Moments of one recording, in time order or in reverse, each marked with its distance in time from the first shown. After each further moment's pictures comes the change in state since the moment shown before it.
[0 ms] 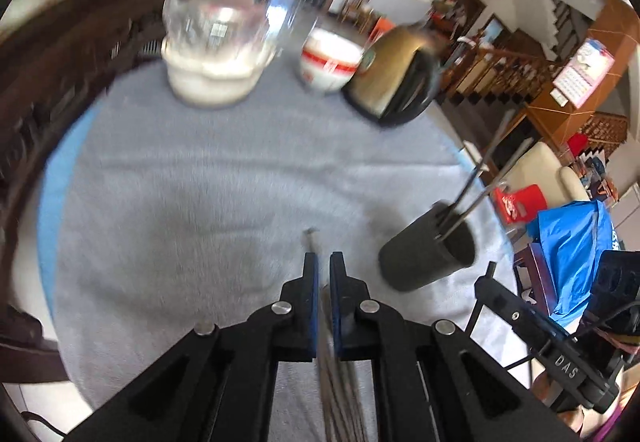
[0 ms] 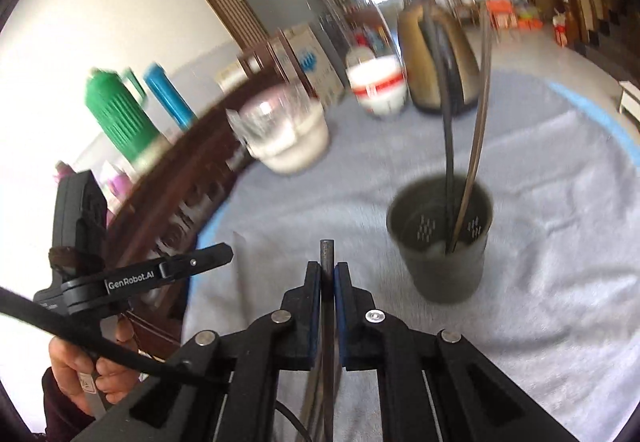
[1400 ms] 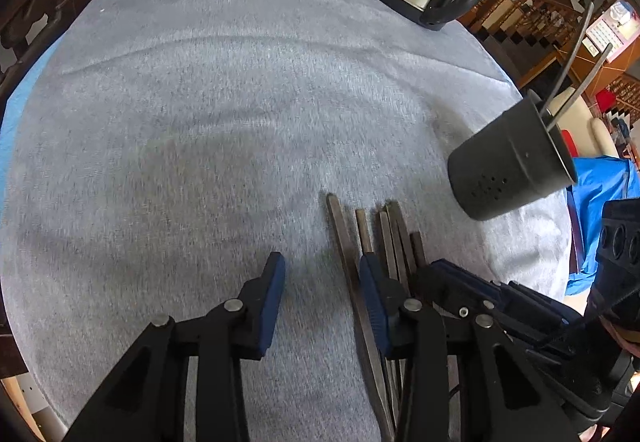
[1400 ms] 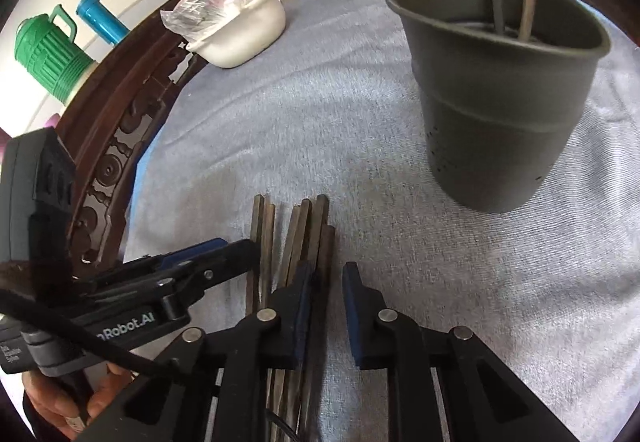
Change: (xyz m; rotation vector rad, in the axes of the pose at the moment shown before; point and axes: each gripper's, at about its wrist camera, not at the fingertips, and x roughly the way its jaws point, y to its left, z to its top) left arm 0.112 0.025 -0.050 0.006 0.284 0.079; right arm 0.121 -0.020 -0.053 0.068 0.341 -0.119
